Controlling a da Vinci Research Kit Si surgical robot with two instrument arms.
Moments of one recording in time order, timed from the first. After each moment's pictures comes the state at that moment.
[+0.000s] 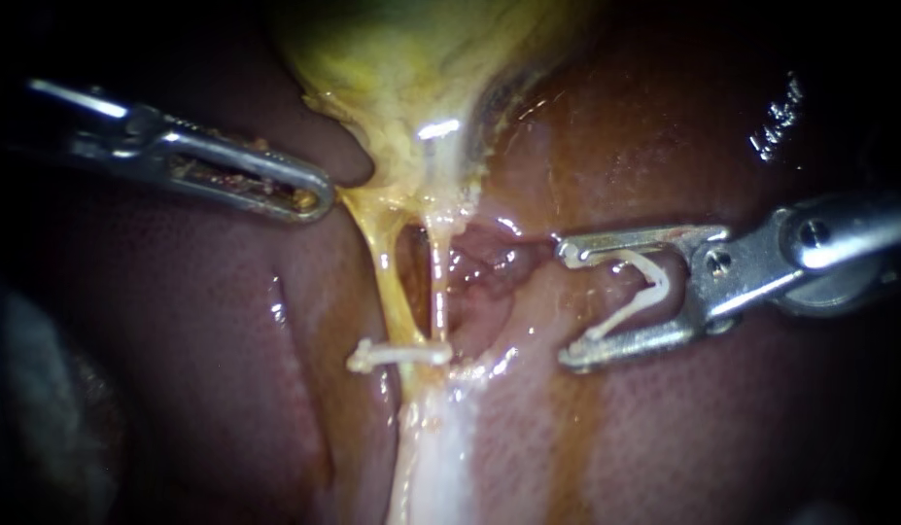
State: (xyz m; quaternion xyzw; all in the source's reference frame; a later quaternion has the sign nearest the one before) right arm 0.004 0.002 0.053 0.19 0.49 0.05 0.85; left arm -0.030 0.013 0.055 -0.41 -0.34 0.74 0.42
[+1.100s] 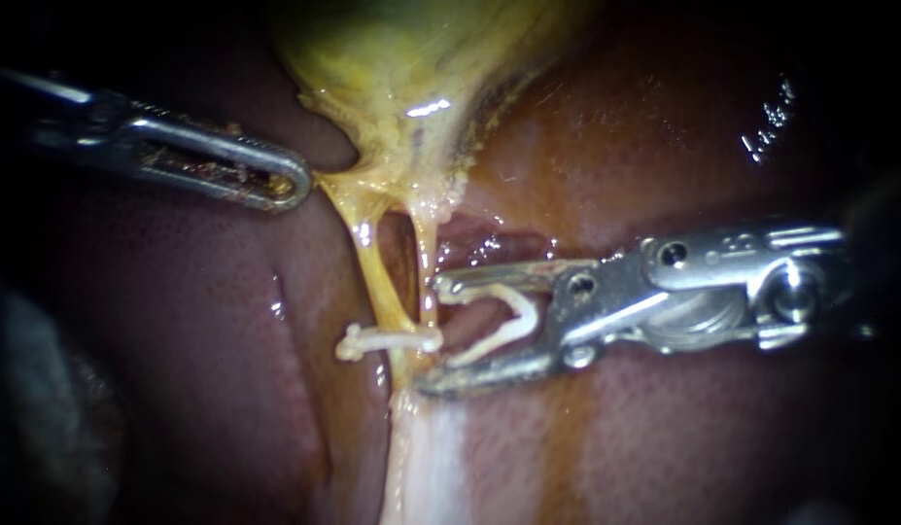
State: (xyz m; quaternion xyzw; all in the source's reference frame) right arm 0.015 0.000 0.053 0.31 0.47 0.18 0.81; left arm -0.029 0.013 0.054 -0.42 -0.33 0.73 0.42
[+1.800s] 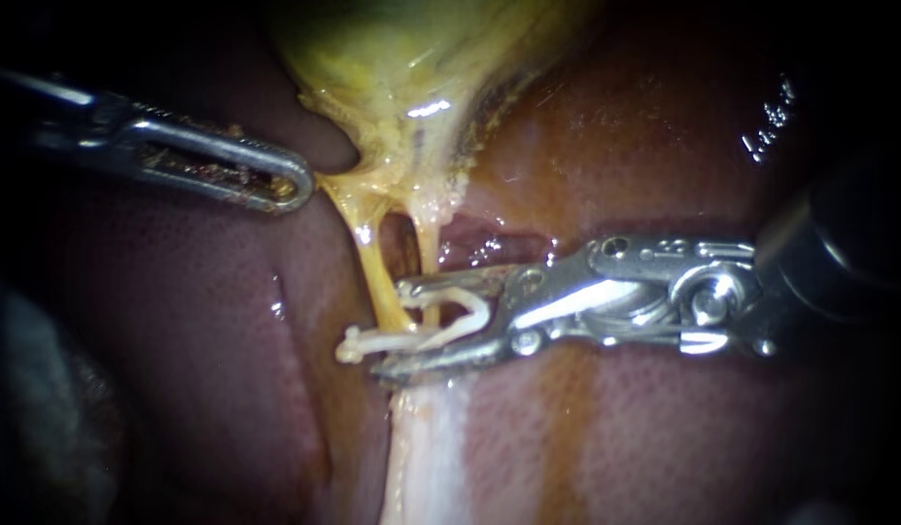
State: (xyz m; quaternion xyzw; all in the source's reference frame) right arm 0.016 0.000 0.059 0.35 0.47 0.24 0.78; left arm -0.029 0.013 0.054 -0.42 -0.33 0.73 0.43
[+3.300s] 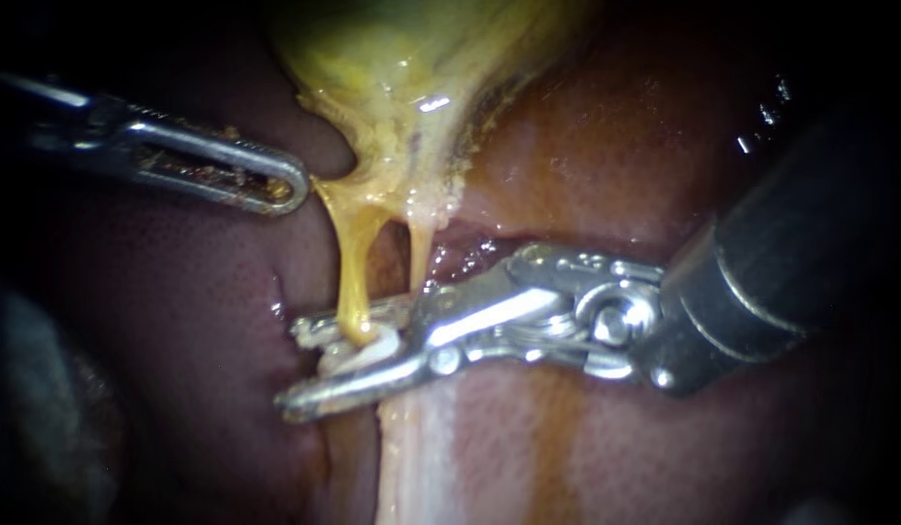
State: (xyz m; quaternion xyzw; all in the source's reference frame) right arm 0.022 -0.001 0.055 0.45 0.53 0.22 0.68; left arm -0.029 0.013 0.054 -0.42 -0.33 0.73 0.43
